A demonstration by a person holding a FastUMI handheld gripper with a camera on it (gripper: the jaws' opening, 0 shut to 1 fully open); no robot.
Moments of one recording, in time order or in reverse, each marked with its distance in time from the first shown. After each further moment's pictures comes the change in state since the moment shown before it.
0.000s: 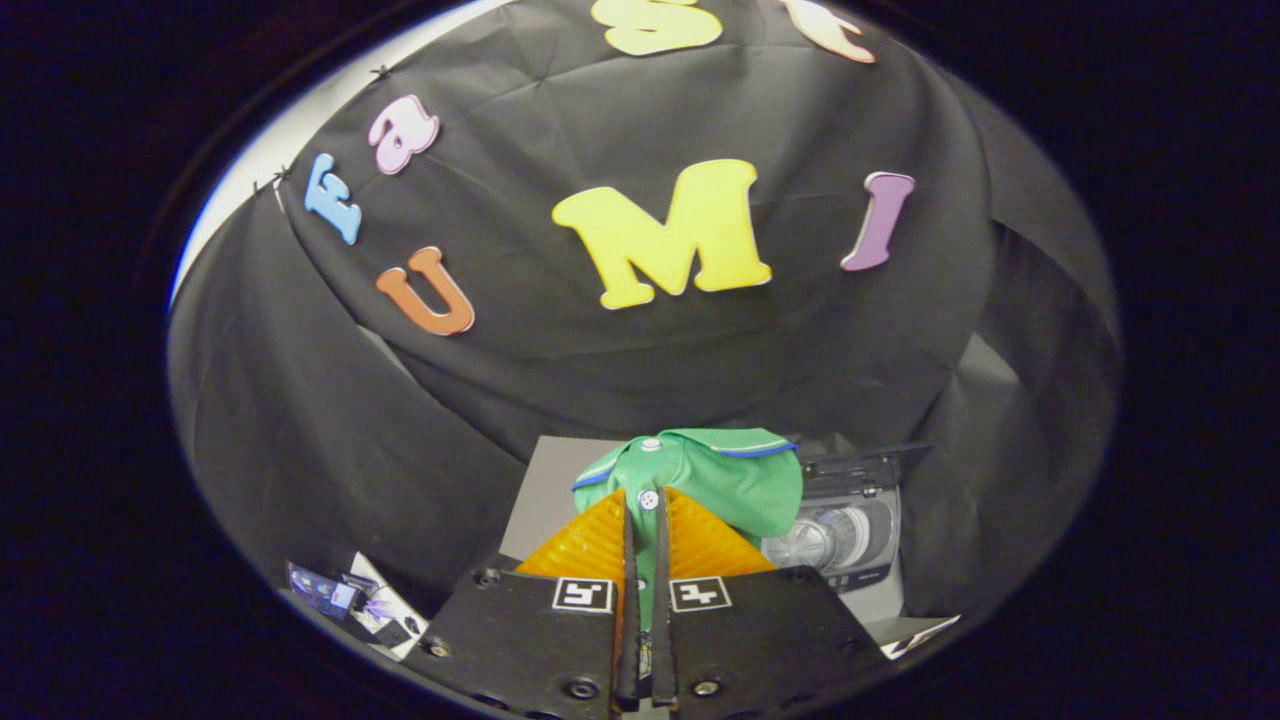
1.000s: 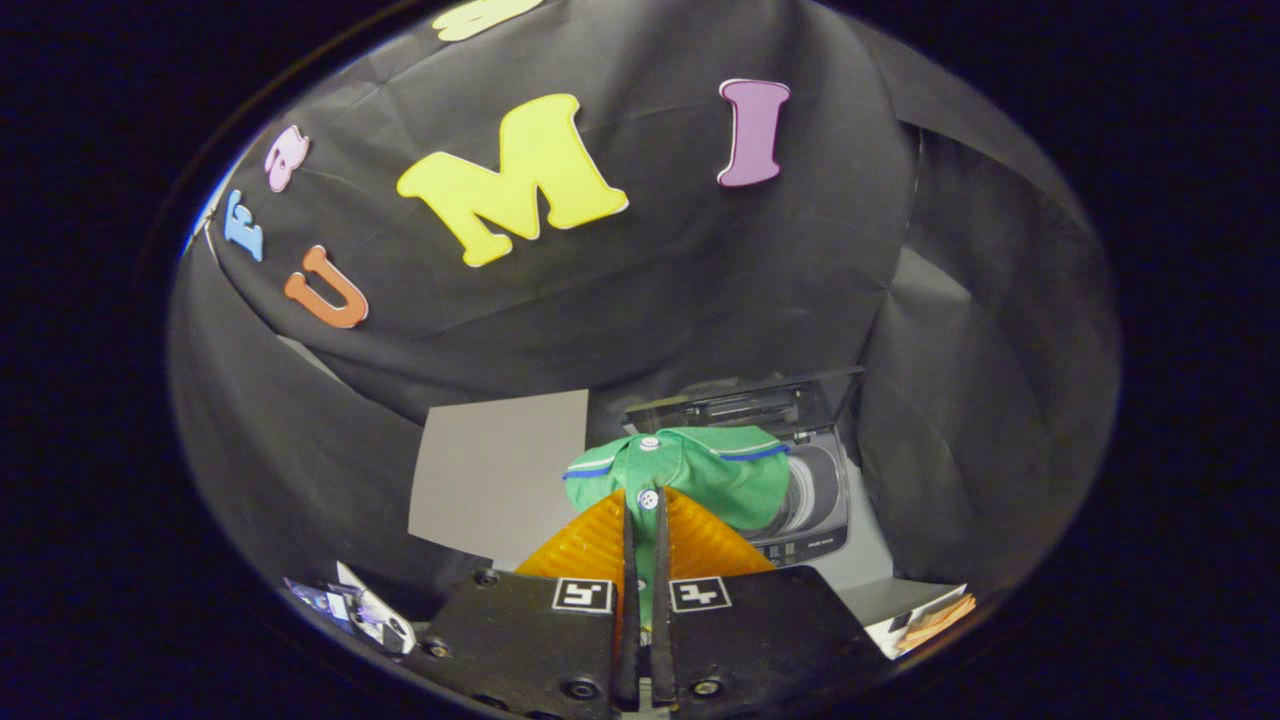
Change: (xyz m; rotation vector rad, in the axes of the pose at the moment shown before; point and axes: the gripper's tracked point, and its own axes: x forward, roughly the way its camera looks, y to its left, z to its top) arm 0.064 -0.174 -0.059 0.105 0.142 -0.075
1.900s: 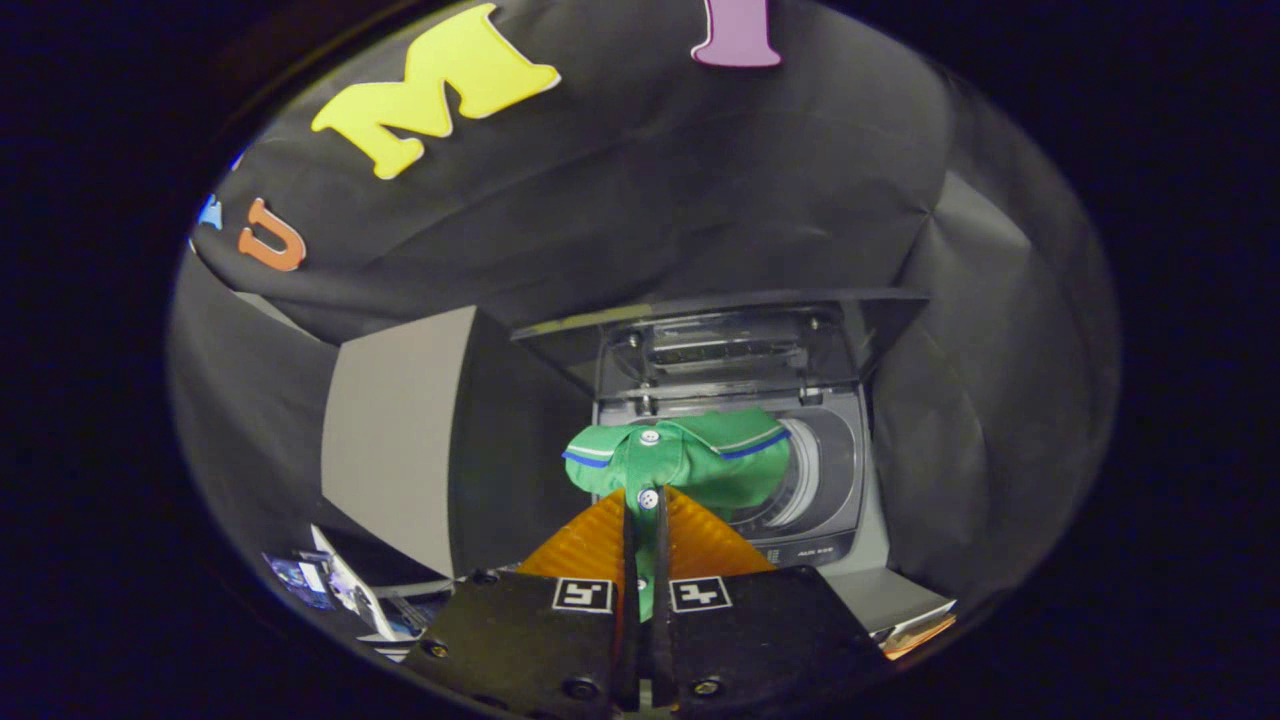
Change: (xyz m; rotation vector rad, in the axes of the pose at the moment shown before) arm 0.175 -0.102 -0.057 -0.024 0.221 -0.026
